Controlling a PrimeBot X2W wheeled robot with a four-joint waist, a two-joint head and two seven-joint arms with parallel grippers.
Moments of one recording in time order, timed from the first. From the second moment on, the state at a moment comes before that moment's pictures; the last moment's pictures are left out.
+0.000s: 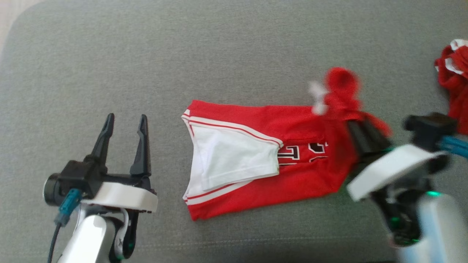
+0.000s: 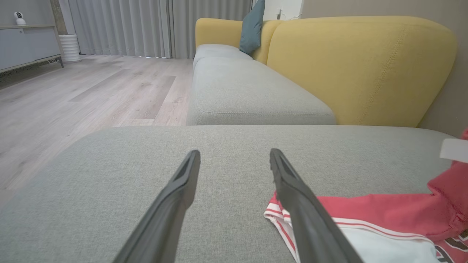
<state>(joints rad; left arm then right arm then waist) -0.12 0.24 -0.32 0.01 -0.32 0.18 -0.25 -0.11 -0.10 0.10 -0.20 0.36 0.13 0.39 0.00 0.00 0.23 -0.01</state>
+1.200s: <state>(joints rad) -0.13 0.21 -0.37 0.06 -0.32 0.18 -0.25 -0.47 -0.07 0.68 0.26 0.82 0.13 -0.16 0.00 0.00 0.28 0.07</state>
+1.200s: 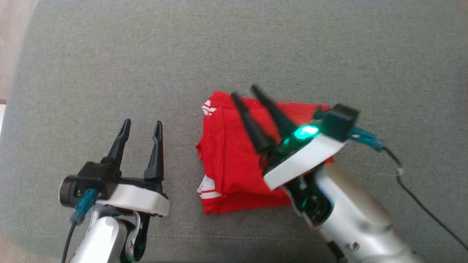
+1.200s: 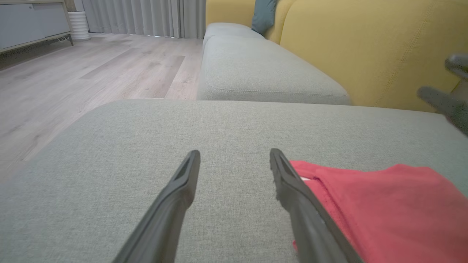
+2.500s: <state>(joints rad) 0.07 0.25 -0.32 0.03 -0.32 0.24 -0.25 0.10 -0.15 0.03 -0.10 0.31 0.13 0.07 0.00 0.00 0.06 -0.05</state>
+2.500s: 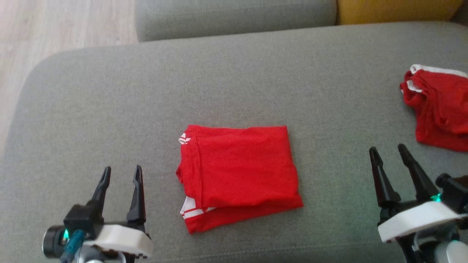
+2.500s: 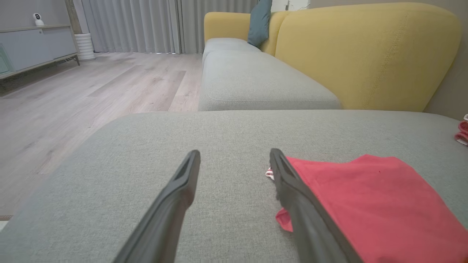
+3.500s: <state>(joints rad) 0.13 0.28 -0.34 0.00 -0.32 0.27 -0.23 0.16 -0.14 0.01 -0.13 0.31 0.13 0.11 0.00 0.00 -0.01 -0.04</state>
